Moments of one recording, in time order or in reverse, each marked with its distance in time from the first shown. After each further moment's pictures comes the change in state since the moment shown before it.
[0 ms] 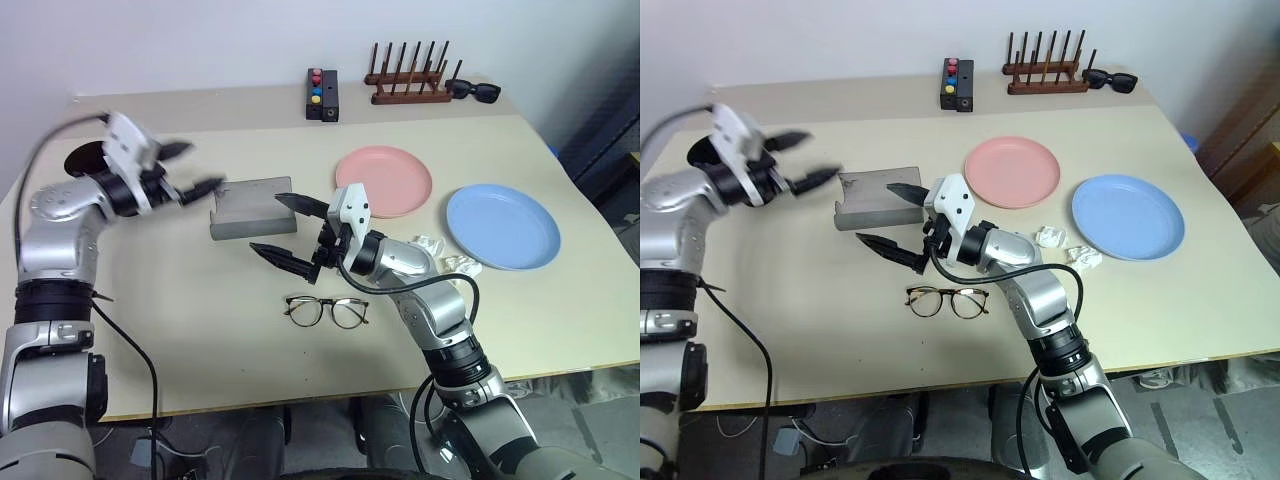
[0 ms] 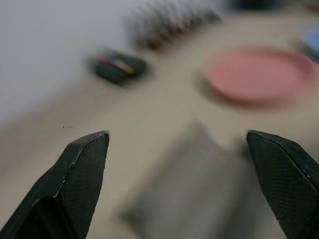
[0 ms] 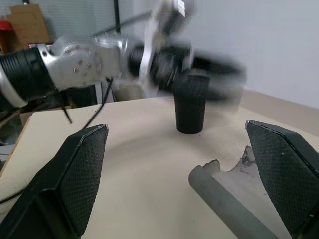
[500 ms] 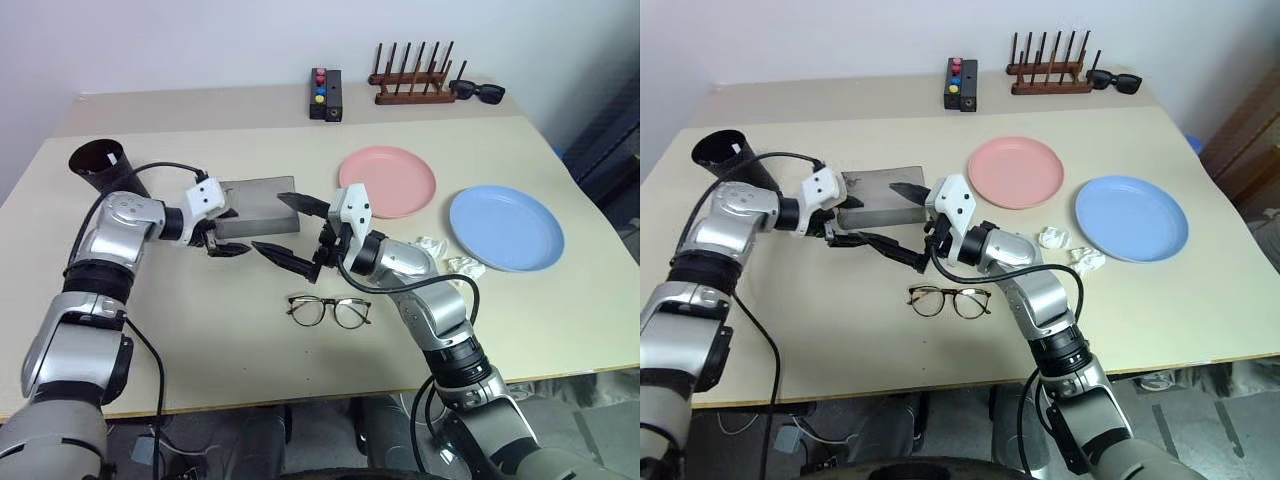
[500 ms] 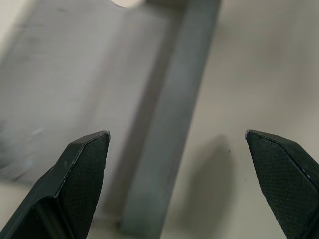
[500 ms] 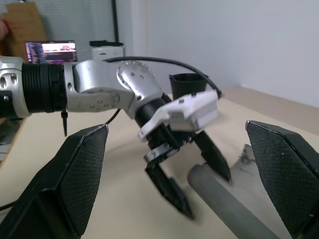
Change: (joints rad) left arm -0.197 -0.109 -0.235 0.423 0.304 -0.210 -0.133; right arm 0.010 -0.007 -0.001 0.000 -0.008 -0.003 -0.031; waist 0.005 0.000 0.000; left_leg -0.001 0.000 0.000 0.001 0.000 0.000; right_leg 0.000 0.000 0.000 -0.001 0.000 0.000
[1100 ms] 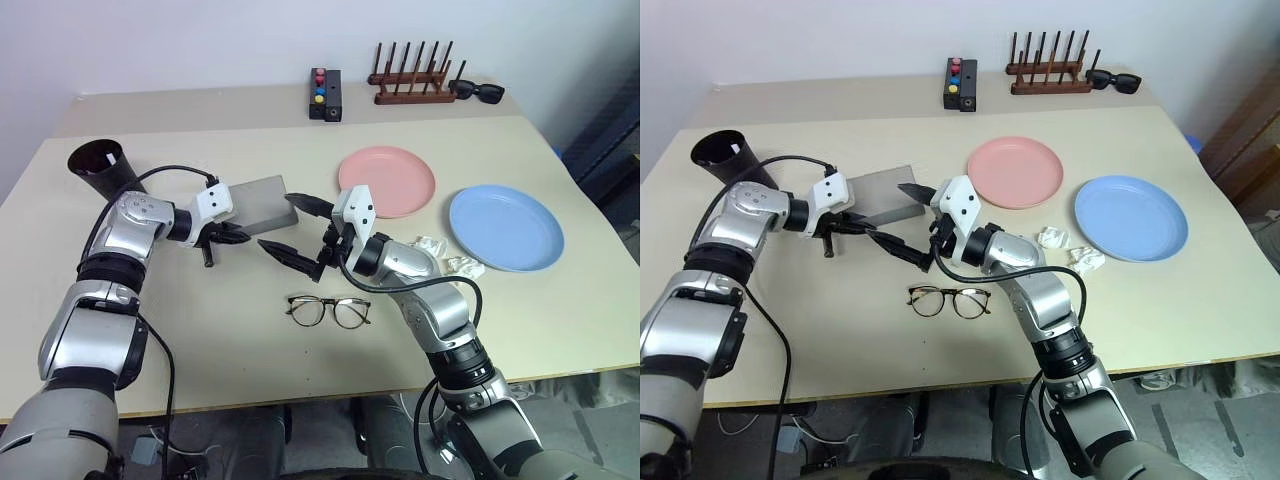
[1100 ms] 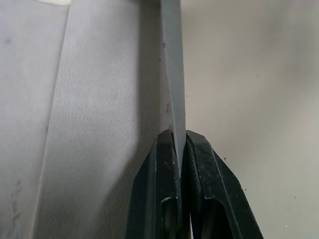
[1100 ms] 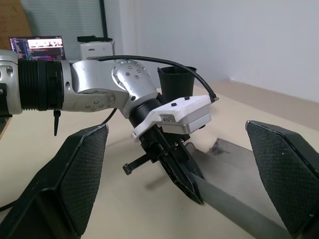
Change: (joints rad) left arm -0.039 -0.023 0.022 0.118 0.045 -0.096 -0.057; right arm 0.009 -0.012 0.000 -0.001 -0.002 -0.001 -0.019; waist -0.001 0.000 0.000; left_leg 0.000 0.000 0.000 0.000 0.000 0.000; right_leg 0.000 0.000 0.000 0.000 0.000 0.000
